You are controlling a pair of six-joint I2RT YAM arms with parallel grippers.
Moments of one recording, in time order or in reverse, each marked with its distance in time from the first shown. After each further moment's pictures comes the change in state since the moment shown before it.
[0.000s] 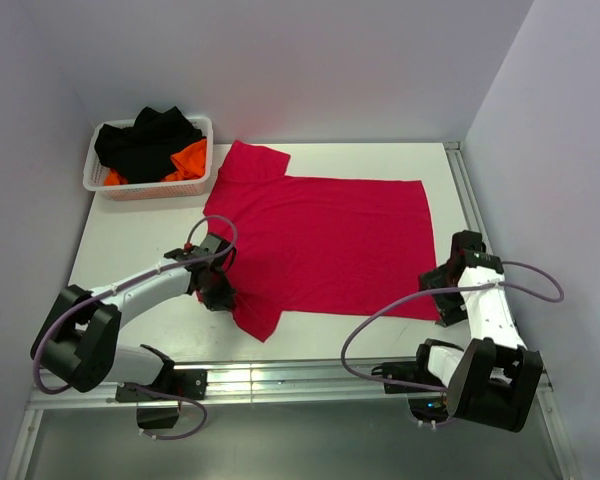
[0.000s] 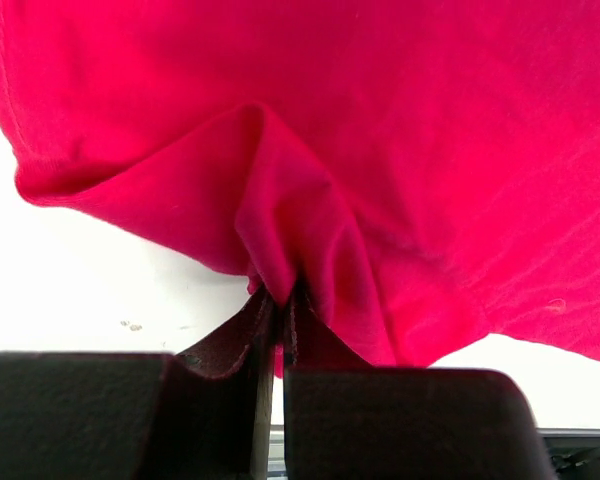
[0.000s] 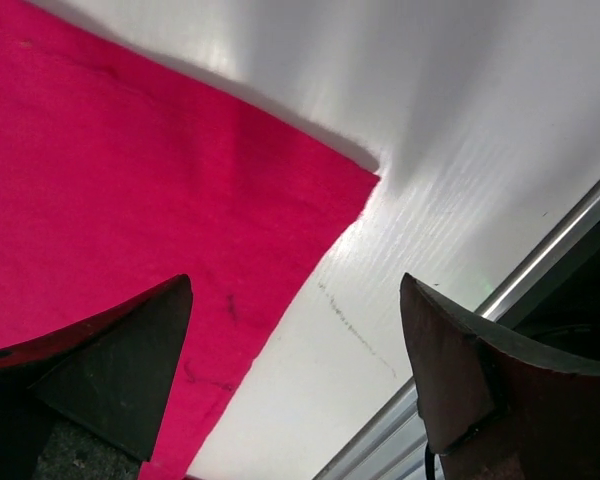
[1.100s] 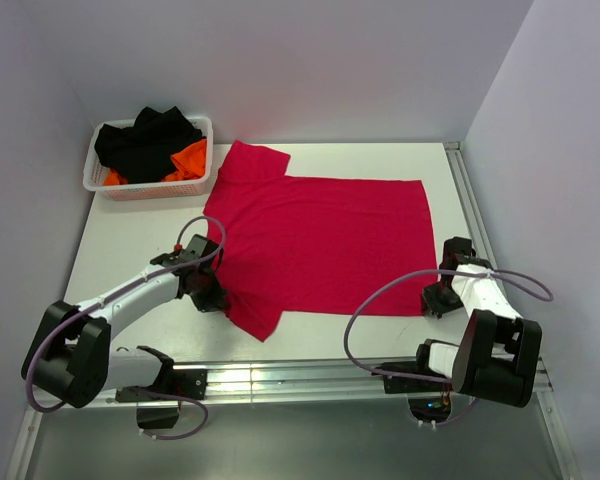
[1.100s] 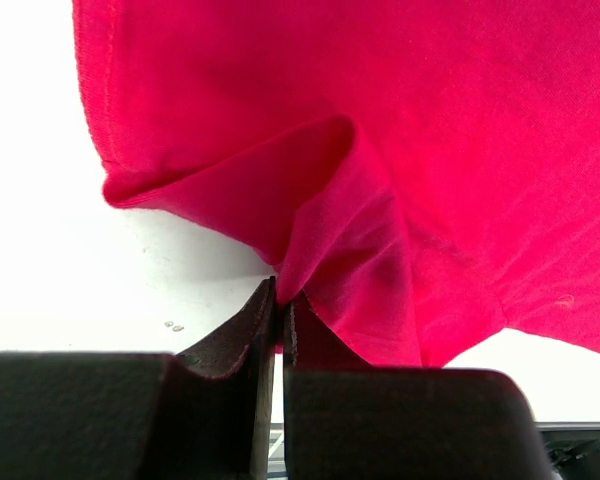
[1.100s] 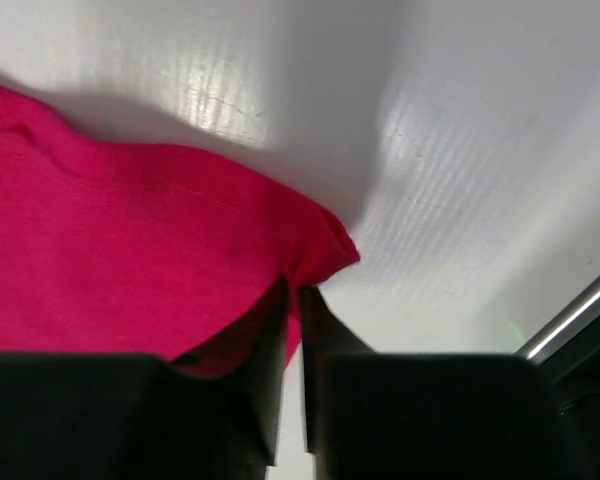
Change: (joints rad) left arm 0.085 -0.086 -0.058 0.010 0.027 0.072; right arm 0.012 0.122 -0.126 0.185 0.027 0.069
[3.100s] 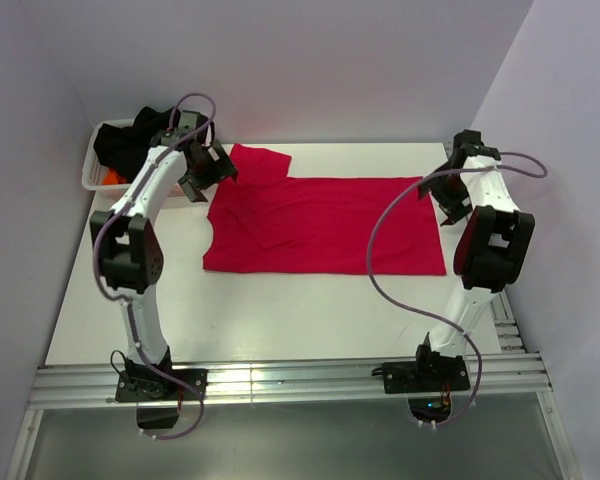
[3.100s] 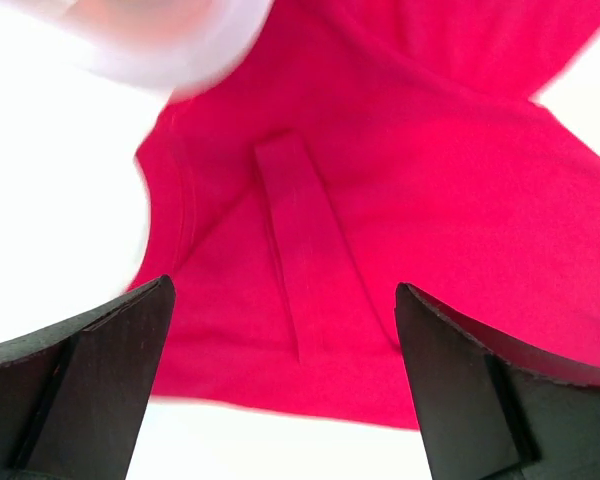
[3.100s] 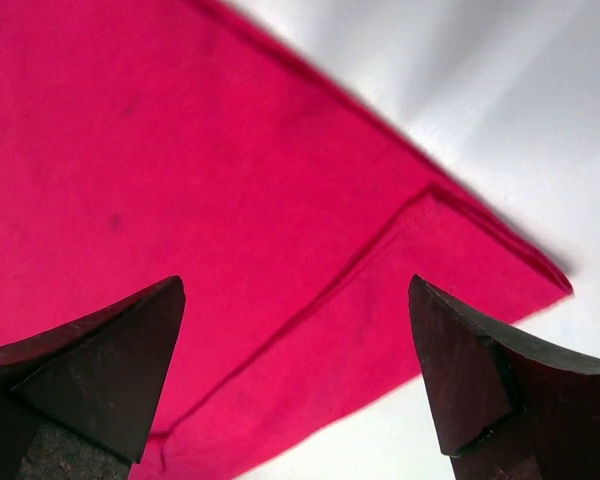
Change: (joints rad) left arm 0.251 0.806 1.308 -0.337 -0.020 0.198; right arm 0.042 0.782 1.115 -0.167 -0.089 -0.250
